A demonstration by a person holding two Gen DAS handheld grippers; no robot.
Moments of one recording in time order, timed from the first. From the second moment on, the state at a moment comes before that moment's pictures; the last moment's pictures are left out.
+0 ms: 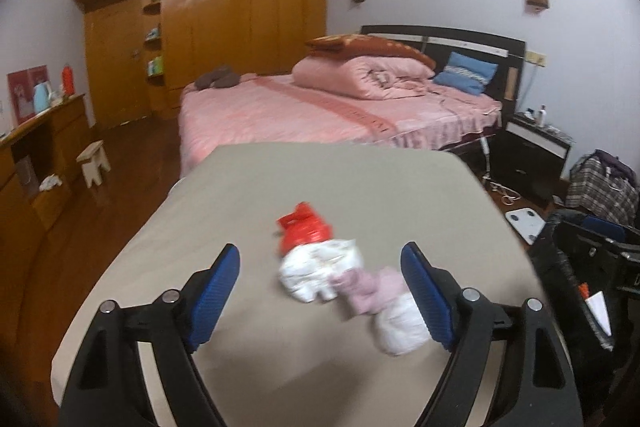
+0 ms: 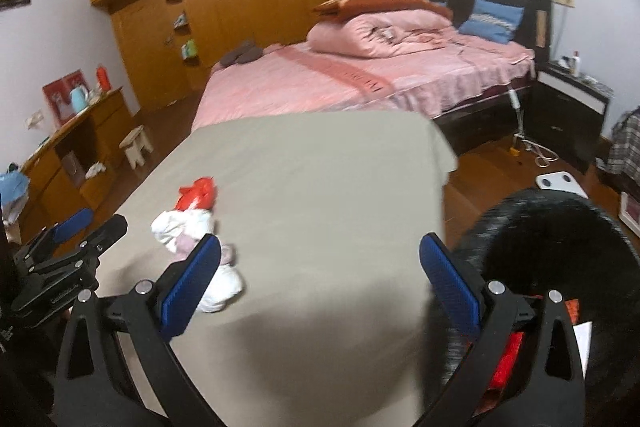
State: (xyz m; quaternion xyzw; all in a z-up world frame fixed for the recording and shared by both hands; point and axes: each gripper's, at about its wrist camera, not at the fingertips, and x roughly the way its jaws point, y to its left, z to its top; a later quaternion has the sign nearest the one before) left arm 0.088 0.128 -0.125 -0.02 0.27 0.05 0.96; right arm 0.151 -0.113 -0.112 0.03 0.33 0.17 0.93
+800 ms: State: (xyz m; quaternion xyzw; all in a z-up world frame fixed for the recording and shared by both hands) left arm 0.102 0.187 -0.171 -0.05 0.31 0.09 0.95; right arm 0.172 -0.021 -0.186 -0.02 0.41 0.22 0.89
